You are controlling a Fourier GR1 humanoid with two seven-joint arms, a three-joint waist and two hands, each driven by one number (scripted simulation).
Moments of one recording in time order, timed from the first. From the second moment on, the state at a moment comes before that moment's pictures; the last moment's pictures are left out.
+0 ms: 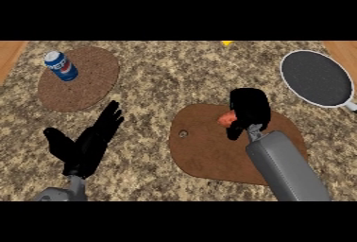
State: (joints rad) left arm -0.06 0.22 -0.21 -1.55 0.34 0.07 0.17; right arm -0.51 -0.17 0.33 -1.25 1.14 0.23 0.58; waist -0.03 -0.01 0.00
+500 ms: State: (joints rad) left arm -0.05 0.21 -0.22 -1.56 0.33 0.06 0.18; right arm -0.42 -0.13 0.19 -1.57 1.13 -0.08 0.68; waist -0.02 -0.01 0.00
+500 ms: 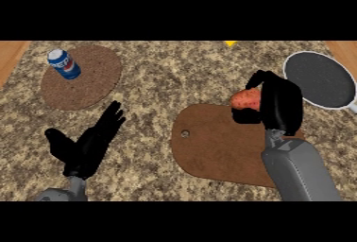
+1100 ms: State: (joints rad) left arm -0.09 0.18 -0.21 -1.56 0.31 0.05 0.22; right arm -0.40 -0.21 -0.10 -1.45 0.88 -0.26 0.43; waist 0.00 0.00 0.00
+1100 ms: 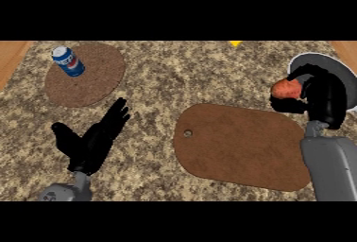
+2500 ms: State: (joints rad) left arm -0.11 0.15 -0.22 -1.53 0.27 -0.01 0.18; right arm -0.76 -0.62 -0.54 -0.33 0.72 -0.72 -0.19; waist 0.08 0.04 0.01
